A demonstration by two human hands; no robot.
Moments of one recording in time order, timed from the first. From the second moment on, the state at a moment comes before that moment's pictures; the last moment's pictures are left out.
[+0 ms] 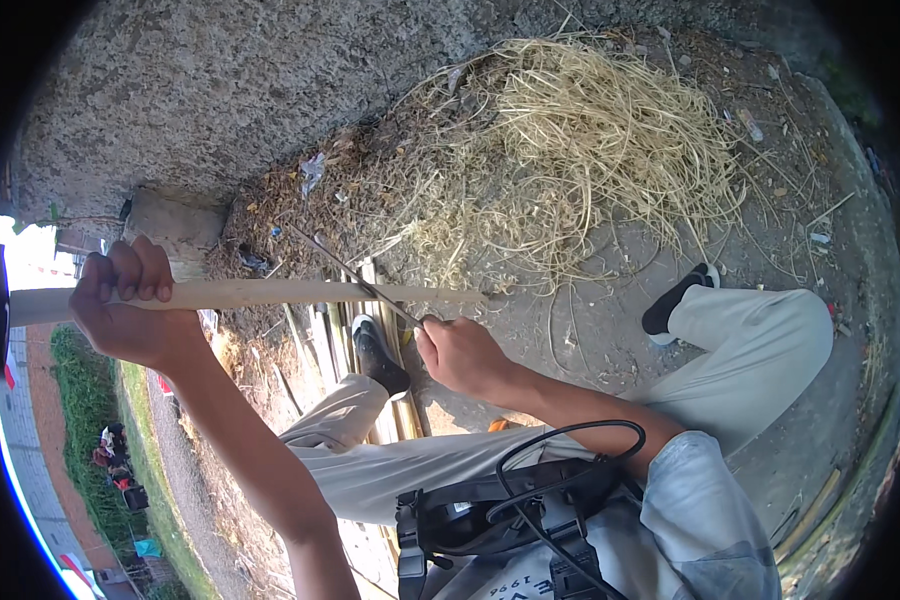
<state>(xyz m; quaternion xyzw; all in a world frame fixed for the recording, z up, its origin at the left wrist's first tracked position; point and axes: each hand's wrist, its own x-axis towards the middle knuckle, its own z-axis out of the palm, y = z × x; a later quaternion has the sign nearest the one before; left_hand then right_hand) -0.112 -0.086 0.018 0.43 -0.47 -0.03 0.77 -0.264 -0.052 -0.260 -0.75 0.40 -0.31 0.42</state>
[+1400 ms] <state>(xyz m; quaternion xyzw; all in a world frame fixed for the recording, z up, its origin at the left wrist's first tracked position) -0.028 -0.024 -0.001 0.35 -0.47 -0.19 0.79 -0.246 -0.049 -0.355 -0.72 0.45 -0.22 0.48</state>
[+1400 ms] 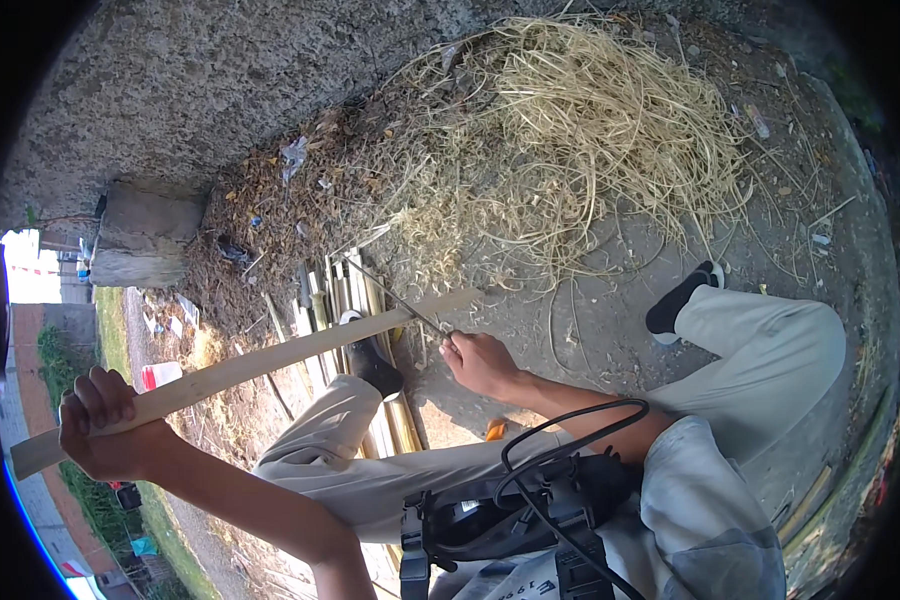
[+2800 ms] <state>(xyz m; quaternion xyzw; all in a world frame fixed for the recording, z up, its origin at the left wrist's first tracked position) -0.034 -0.012 -0.006 0.35 -0.46 -0.16 0.80 -0.251 -0.041 -0.388 -0.68 0.49 -0.16 0.53</state>
